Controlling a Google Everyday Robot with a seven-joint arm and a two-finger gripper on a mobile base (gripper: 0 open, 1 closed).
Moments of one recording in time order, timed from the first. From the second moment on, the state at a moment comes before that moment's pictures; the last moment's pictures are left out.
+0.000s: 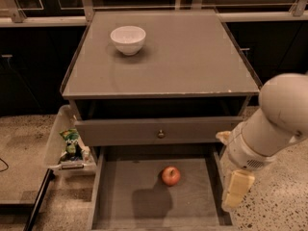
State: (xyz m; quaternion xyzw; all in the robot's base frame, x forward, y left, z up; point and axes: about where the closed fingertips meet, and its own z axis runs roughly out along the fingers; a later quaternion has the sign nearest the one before) arm 0.386 -0.185 0.745 -0.63 0.76 0.08 0.11
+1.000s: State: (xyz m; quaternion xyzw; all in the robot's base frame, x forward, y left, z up) arm 0.434 -0.175 0.627 -0.62 0.75 0.12 0.21
